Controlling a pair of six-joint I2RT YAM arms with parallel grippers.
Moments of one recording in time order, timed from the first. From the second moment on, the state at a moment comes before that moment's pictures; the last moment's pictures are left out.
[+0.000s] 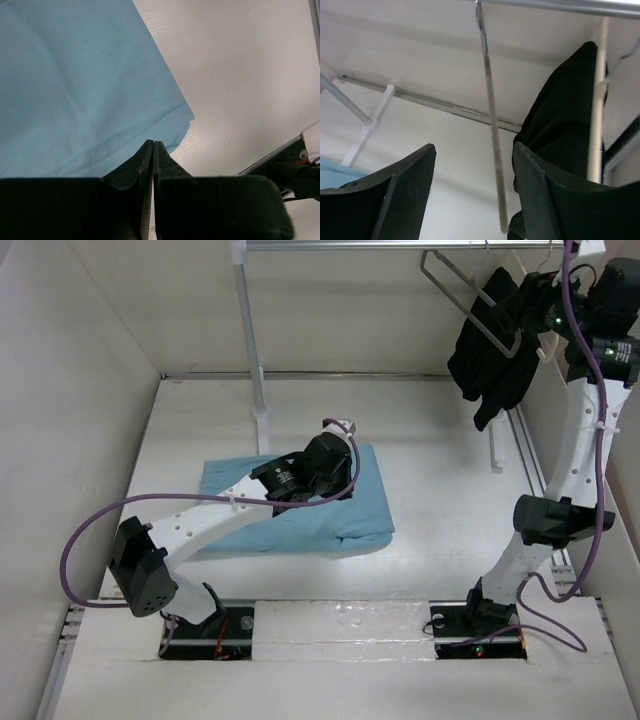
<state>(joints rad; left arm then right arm) -0.93 1.44 1.25 -0.52 -0.15 -0.62 -0.23 1.83 2.49 -0.78 -0.60 0.00</state>
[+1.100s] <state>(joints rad) -0.90 1.37 1.26 -0.52 -0.14 -0.64 -0.09 1.70 2.20 -0.68 -0.38 -0.10</state>
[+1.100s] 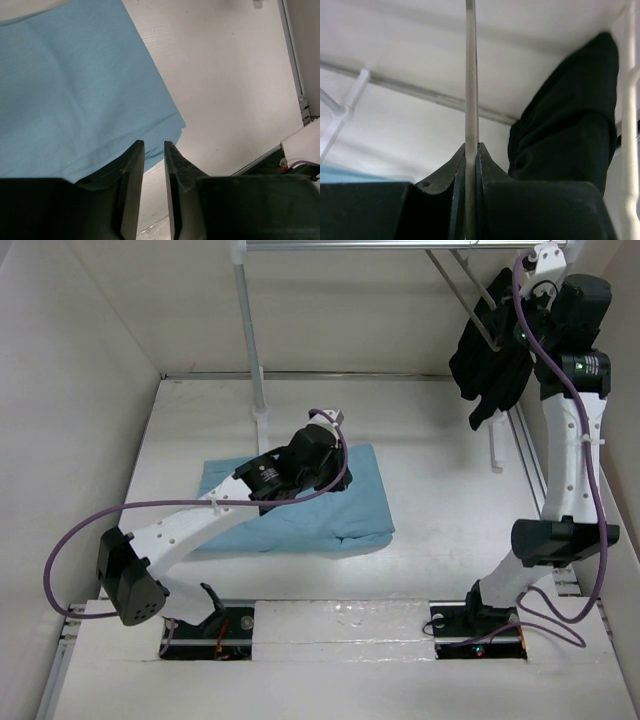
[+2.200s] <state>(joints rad) -0.95 1.77 2.05 -0.61 -0.01 -0.66 0.51 0.91 1.21 -0.51 0.25 -0.13</state>
